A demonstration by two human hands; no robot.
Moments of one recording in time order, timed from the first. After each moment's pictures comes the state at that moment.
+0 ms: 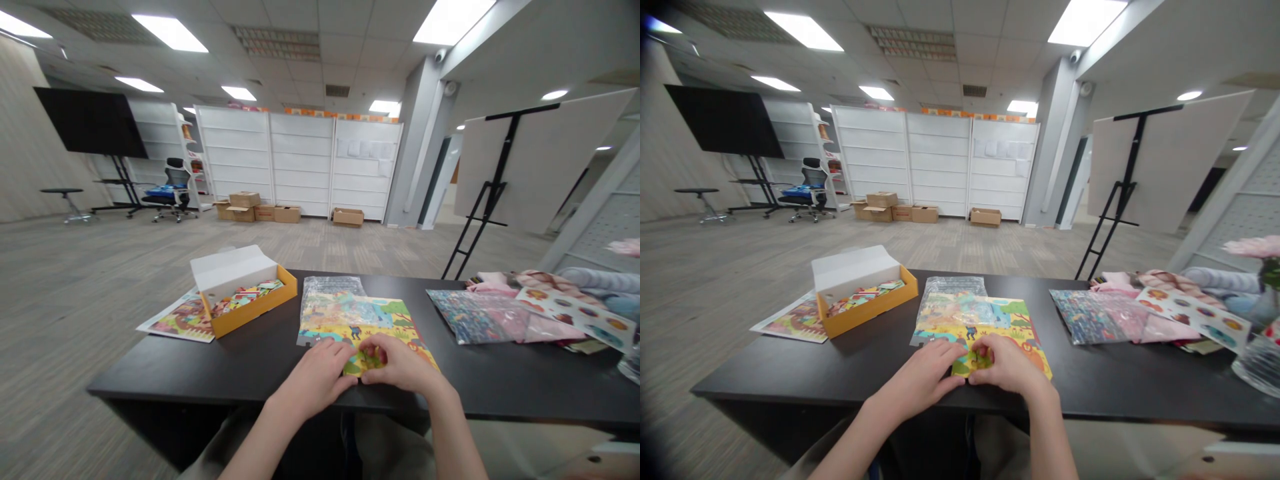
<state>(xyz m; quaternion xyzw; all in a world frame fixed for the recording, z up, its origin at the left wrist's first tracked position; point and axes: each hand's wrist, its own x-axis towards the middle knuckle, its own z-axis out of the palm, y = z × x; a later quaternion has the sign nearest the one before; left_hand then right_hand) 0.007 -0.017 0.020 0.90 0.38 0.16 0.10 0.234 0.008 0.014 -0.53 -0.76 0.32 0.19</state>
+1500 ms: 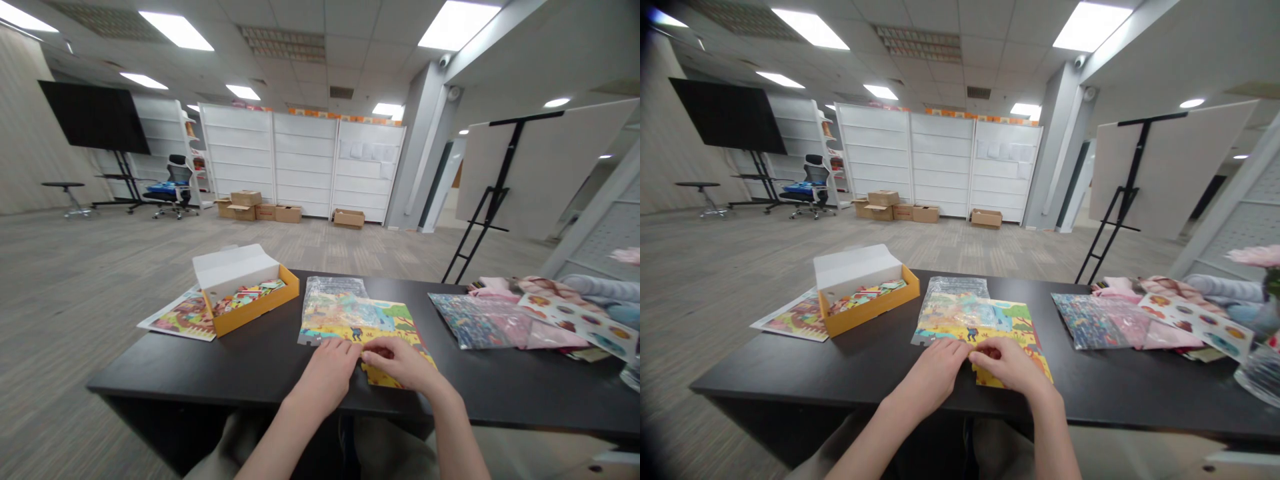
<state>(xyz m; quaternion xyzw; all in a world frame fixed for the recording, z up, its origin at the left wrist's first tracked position) 0.028 -0.008 0.009 0.89 0.43 0.14 0.05 0.233 0.014 0.012 -0.49 -0.76 0.36 0.22</state>
